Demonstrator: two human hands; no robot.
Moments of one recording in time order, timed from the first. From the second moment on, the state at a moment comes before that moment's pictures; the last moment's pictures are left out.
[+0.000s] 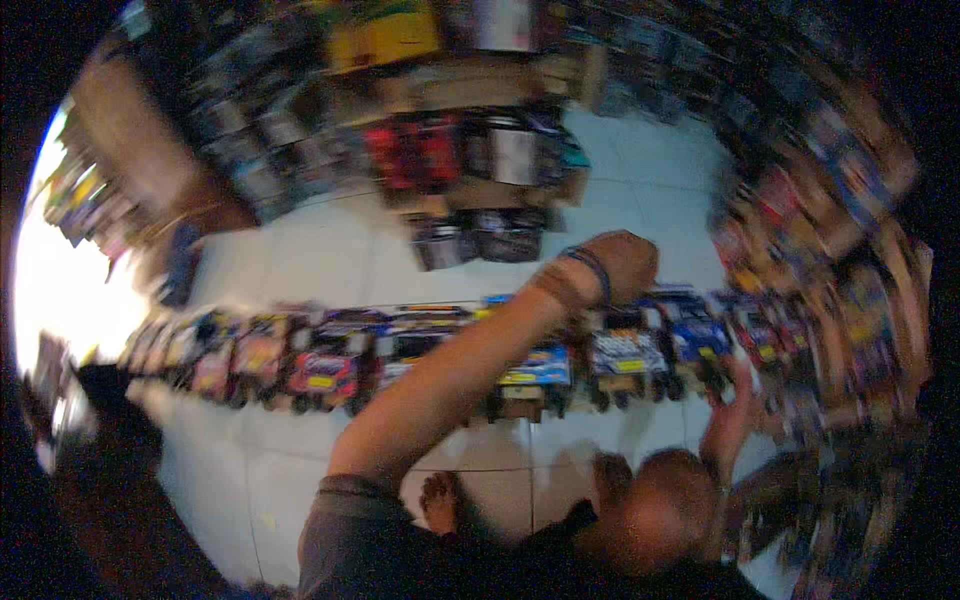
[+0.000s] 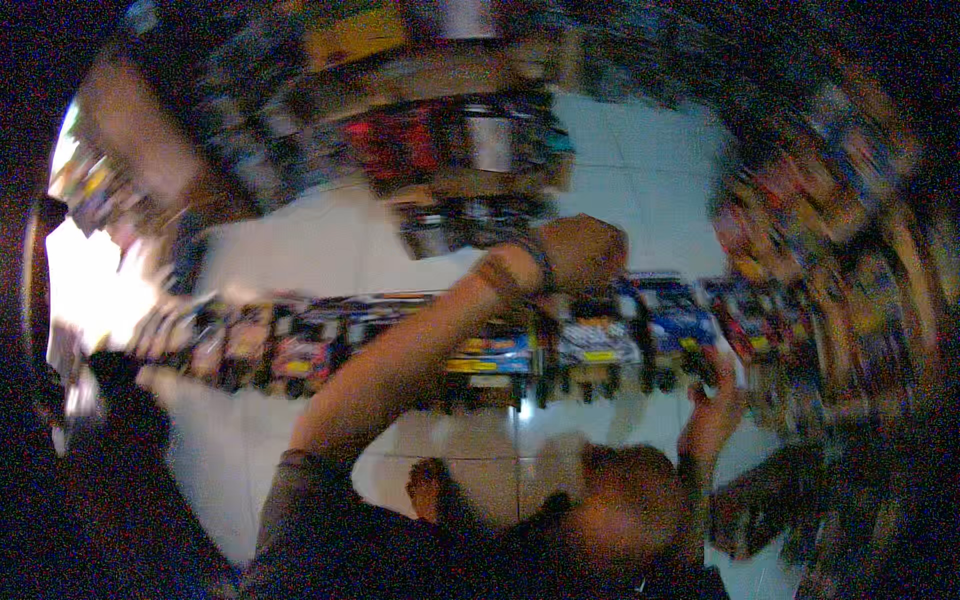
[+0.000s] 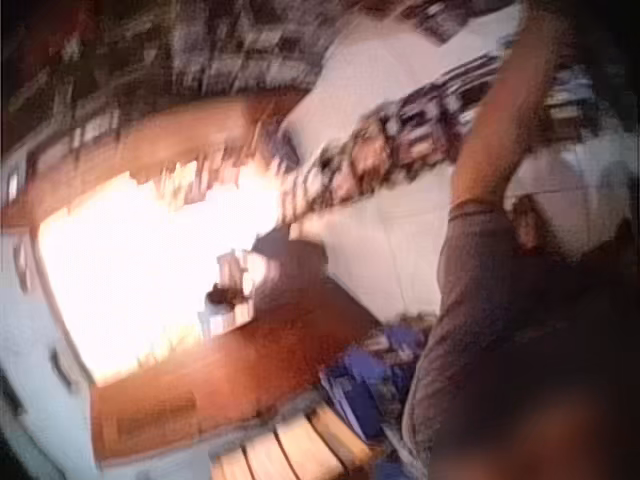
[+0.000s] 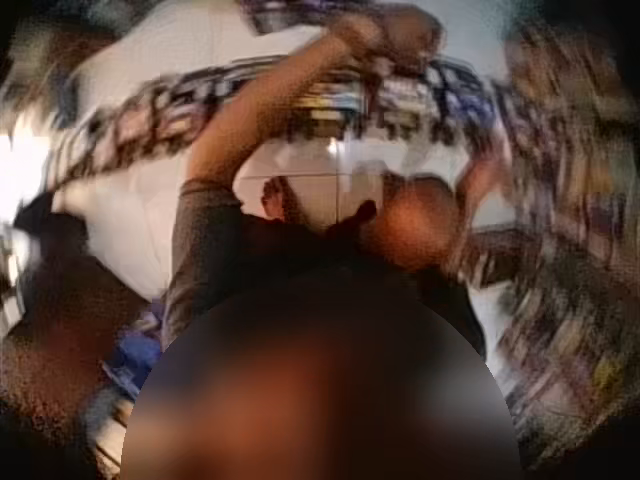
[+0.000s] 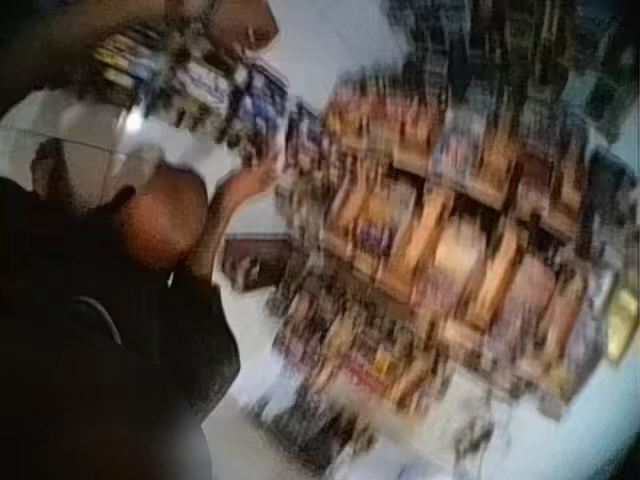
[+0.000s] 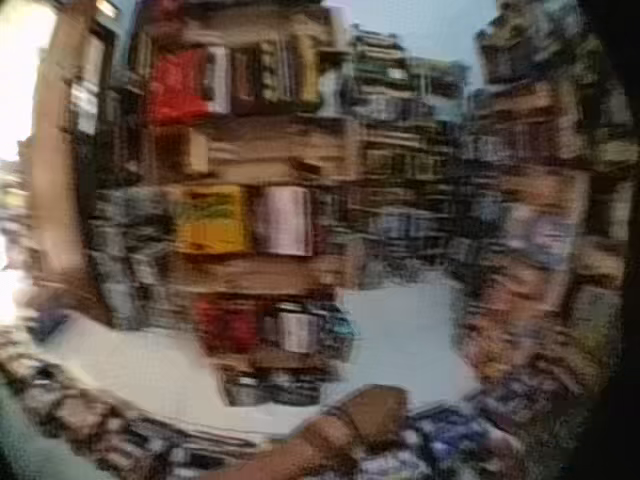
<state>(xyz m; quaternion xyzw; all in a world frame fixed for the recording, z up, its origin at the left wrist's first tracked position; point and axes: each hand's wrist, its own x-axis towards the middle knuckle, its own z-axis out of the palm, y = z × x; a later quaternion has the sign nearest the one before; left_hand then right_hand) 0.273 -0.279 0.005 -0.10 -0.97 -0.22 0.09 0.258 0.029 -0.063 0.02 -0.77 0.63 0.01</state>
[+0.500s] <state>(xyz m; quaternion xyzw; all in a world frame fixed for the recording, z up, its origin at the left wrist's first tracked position) 0.240 -0.247 -0.022 -0.09 -0.96 -0.25 -0.02 0.297 0.007 -0.012 0.06 -0.71 0.70 0.08</state>
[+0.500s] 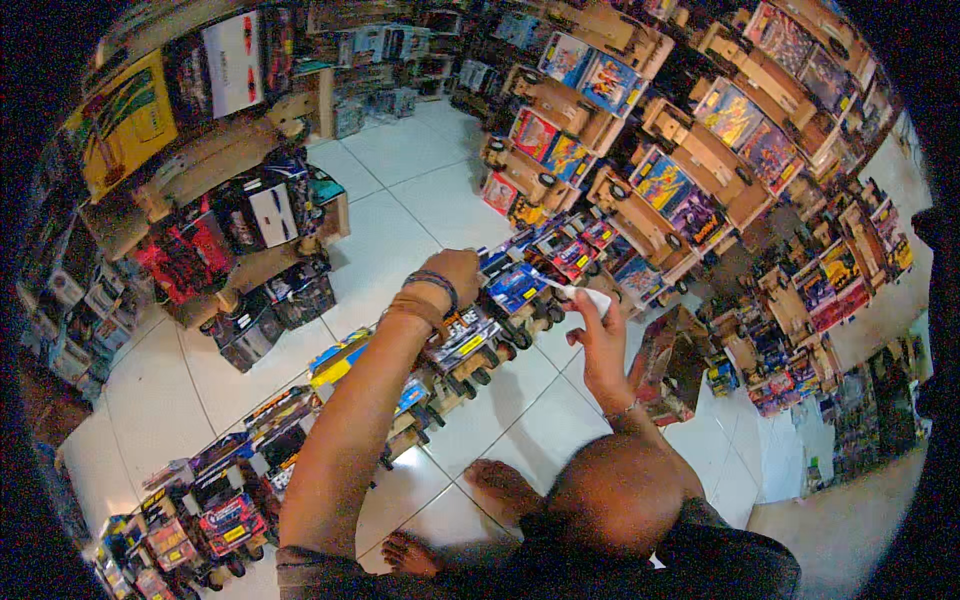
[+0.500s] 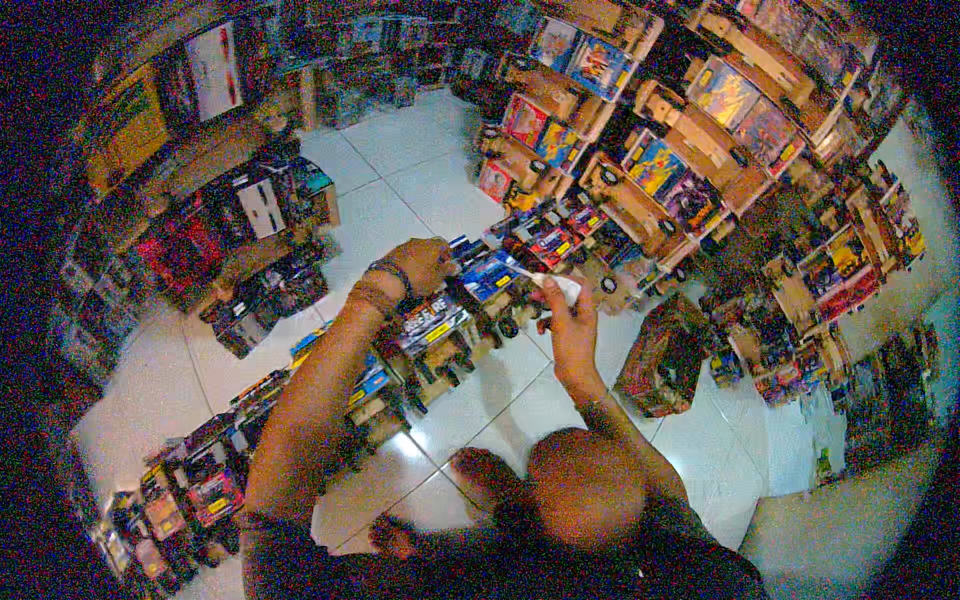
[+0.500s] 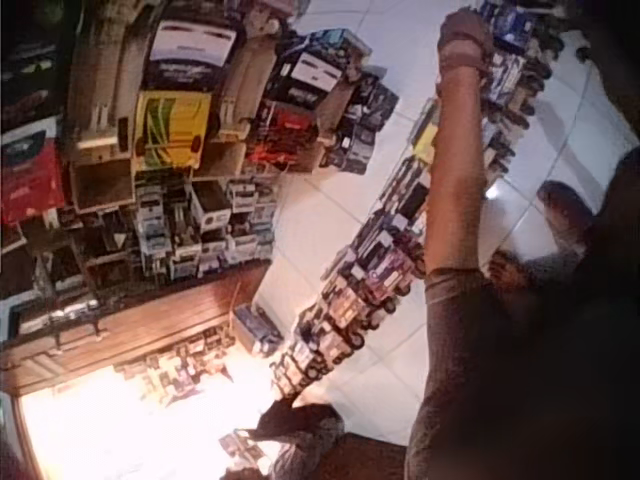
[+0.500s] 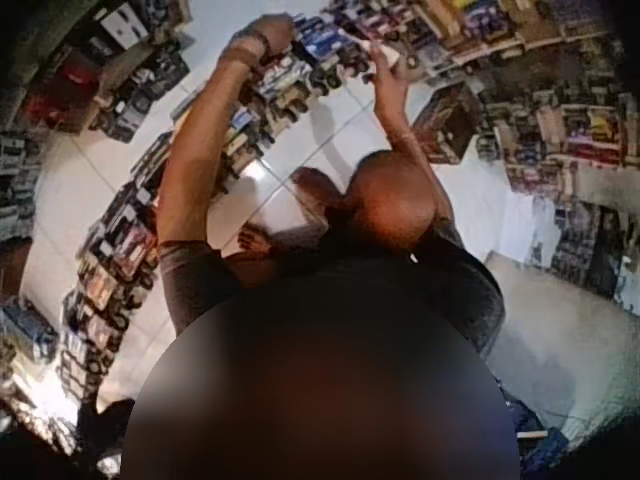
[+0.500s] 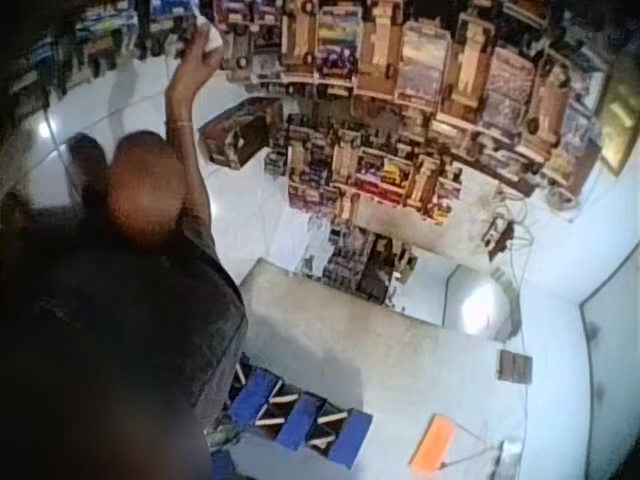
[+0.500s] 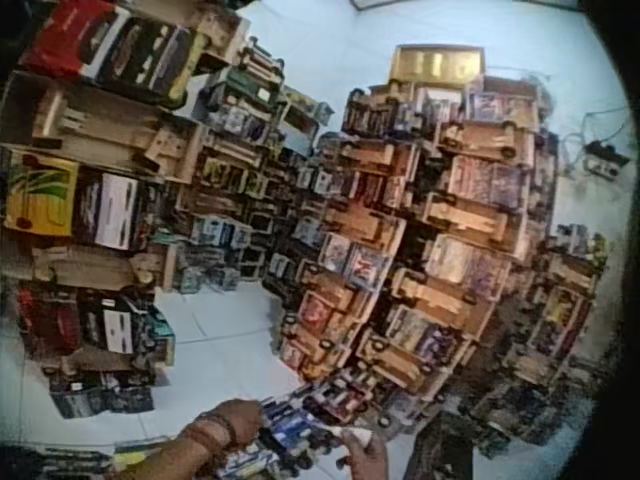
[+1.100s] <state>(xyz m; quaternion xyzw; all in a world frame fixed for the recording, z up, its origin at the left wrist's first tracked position) 0.236 -0.272 -0.036 -0.06 -0.82 -0.57 -0.08 0.248 -0.013 -0.063 0.13 -0.66 0.74 0.04</state>
